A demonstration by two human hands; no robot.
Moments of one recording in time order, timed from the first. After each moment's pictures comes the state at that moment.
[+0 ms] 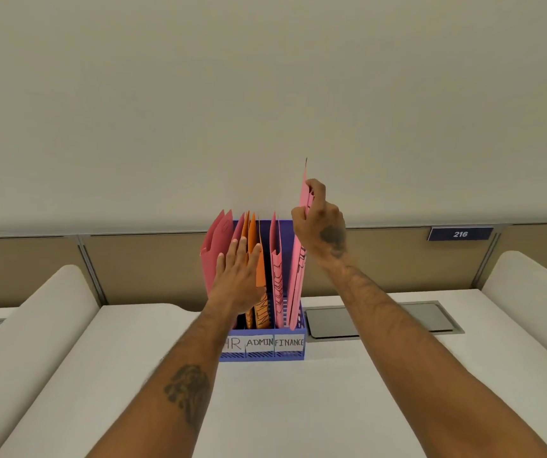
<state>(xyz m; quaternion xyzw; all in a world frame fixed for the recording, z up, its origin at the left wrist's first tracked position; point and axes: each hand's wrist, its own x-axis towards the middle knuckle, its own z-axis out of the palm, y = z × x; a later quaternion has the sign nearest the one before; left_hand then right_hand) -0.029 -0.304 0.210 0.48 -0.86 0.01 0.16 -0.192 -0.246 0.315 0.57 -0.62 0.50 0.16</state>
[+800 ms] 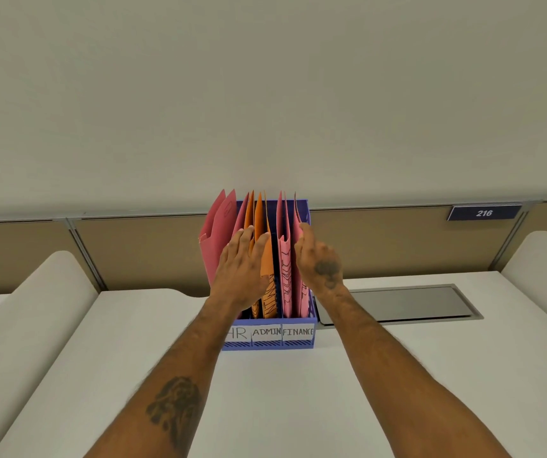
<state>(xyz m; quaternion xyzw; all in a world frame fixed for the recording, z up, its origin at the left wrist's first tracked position) -0.029 -0.326 0.185 0.46 -0.86 0.03 0.21 -0.201 -0.294 0.185 0.61 -0.68 0.38 0.13</state>
